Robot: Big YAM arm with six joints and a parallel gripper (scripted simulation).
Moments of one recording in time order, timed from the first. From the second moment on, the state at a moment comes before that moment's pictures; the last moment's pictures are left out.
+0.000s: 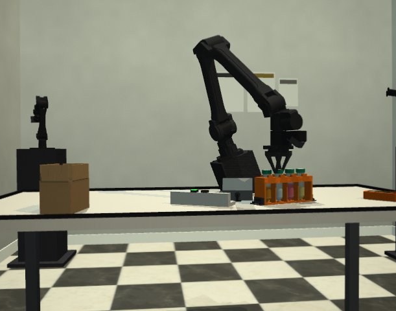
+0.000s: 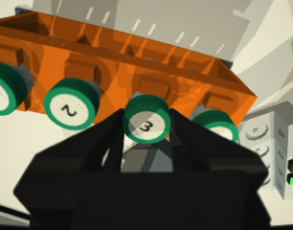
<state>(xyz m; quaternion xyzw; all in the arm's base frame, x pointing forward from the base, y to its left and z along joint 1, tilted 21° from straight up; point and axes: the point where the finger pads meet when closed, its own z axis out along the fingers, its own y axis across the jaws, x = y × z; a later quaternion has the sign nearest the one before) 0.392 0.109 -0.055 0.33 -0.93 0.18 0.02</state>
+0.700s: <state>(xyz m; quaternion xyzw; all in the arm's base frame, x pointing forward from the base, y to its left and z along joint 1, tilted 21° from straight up) 0.392 0.109 -0.055 0.23 -0.96 0.19 0.00</state>
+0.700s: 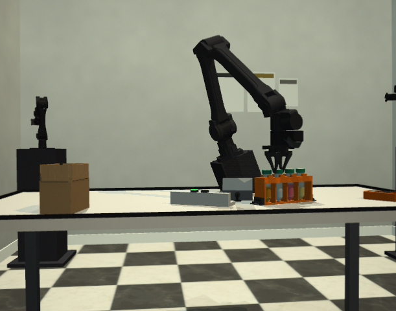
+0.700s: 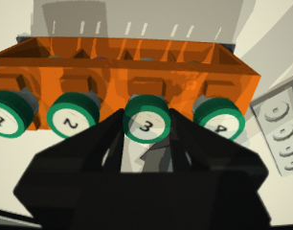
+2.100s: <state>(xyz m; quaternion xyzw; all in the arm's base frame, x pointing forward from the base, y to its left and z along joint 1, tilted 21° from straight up) 0.392 0.109 -0.055 0.15 -0.97 0.19 -0.01</state>
